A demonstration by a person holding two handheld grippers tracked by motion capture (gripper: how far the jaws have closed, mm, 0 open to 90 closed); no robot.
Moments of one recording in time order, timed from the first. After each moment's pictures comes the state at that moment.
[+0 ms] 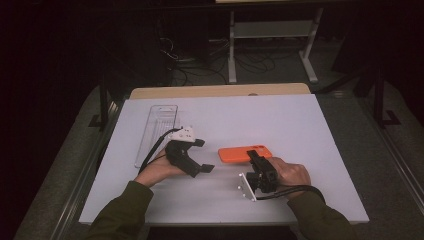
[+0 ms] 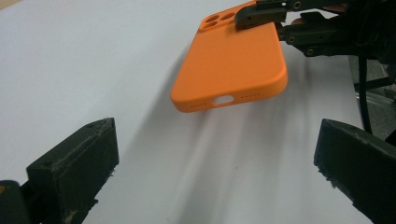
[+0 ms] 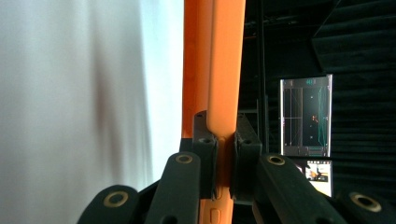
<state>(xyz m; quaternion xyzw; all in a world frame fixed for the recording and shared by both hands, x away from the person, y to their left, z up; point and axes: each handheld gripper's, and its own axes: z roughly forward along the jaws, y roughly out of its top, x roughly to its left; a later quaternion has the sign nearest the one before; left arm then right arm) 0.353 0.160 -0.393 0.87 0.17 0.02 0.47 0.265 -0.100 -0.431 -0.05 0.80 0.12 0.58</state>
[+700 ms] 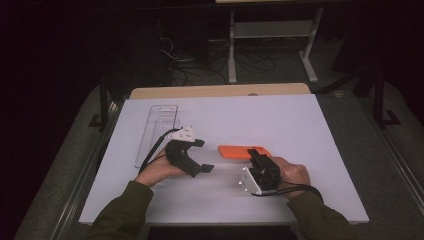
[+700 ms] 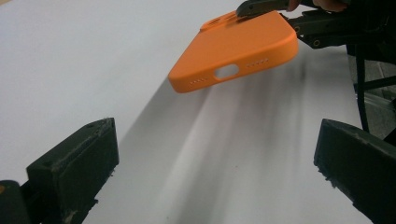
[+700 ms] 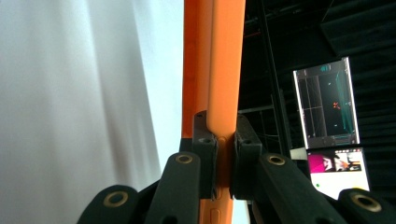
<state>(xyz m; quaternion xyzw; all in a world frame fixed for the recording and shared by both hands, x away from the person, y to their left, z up) 0.353 0.160 -0.394 0.86 0.18 0.01 0.47 0.269 -0.104 -0.422 0.00 0.82 0.18 0.55</state>
